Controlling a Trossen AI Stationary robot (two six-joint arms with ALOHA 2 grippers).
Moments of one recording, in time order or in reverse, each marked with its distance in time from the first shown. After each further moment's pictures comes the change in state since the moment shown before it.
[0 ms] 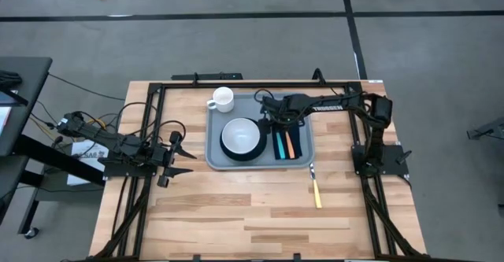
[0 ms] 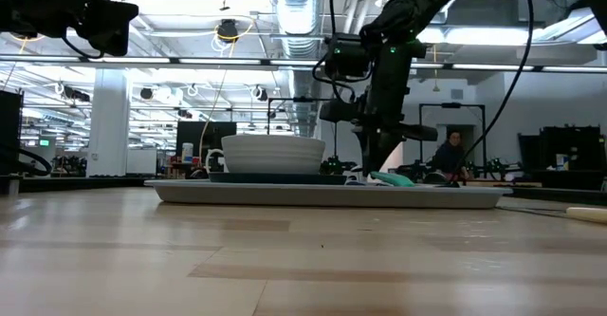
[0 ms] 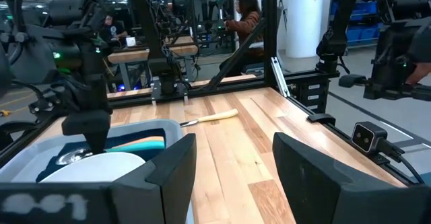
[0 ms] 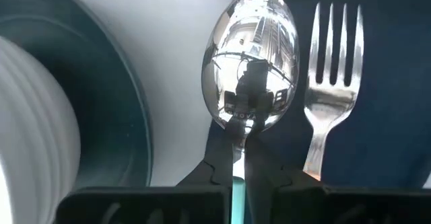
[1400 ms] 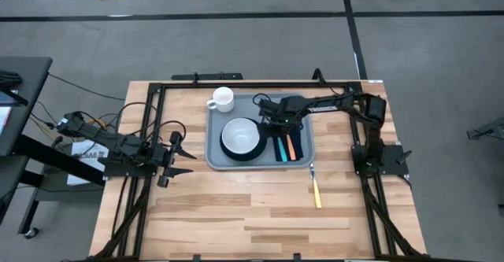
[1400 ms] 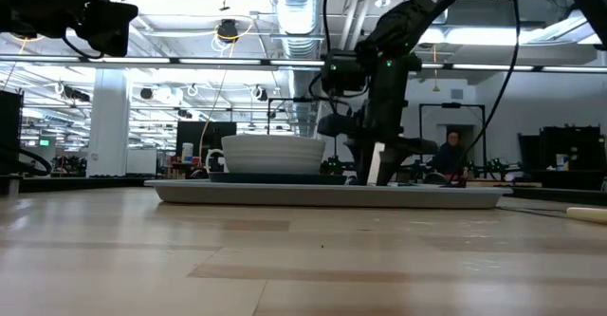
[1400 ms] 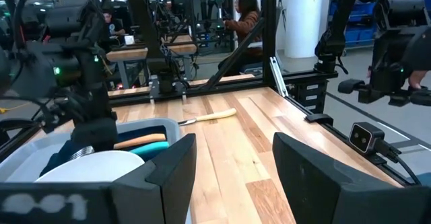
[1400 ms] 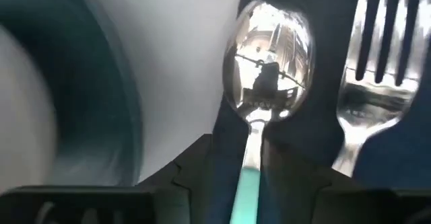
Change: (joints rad) left arm 0.000 0.000 0.000 -0.003 0.004 -0.012; right arm -0.007 0.059 -0.001 0.013 -0.090 -0.033
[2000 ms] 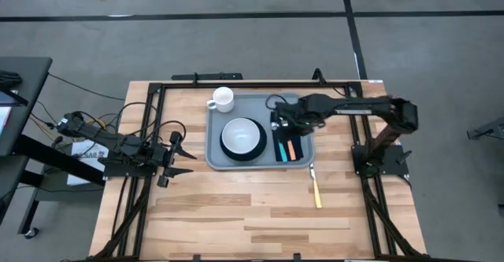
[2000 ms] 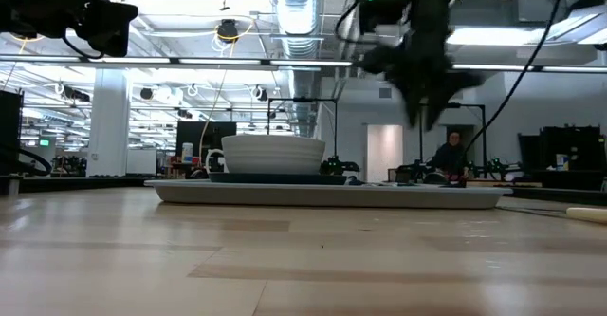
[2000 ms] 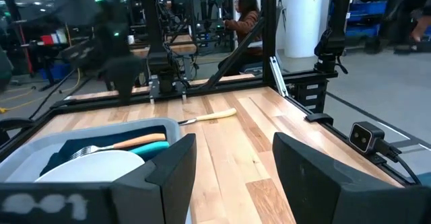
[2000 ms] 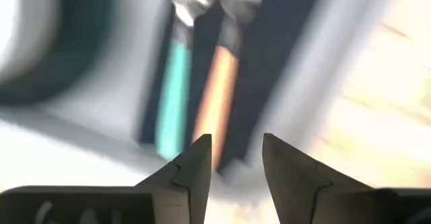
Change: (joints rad) left arm 0.000 0.000 0.000 -0.001 0.000 0.000; right arm 0.113 -0.303 0.003 -0.386 0.104 0.004
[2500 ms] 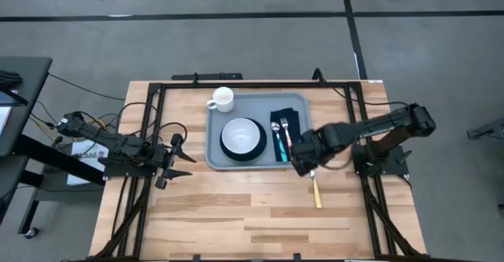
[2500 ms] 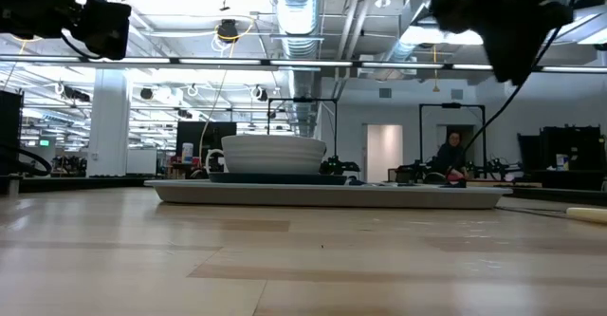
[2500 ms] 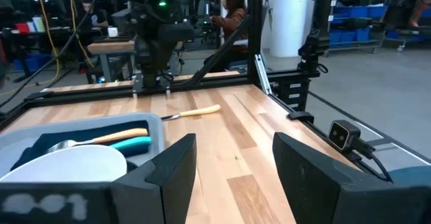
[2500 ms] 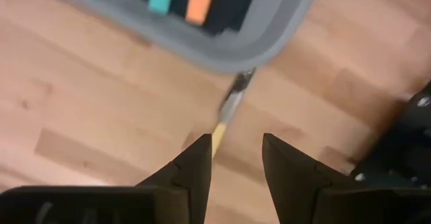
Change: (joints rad) left arm 0.000 0.000 0.000 -0.016 0.055 -0.049; right arm 0.406 -0.135 0.000 -0.256 0.012 0.293
